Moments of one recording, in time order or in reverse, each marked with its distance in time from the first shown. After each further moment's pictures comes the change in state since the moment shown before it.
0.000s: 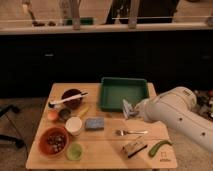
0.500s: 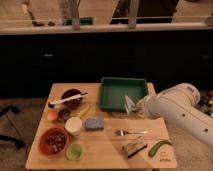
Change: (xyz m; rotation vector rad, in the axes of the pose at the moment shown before) arm -0.001 -0.015 -0.001 0.017 0.006 0.021
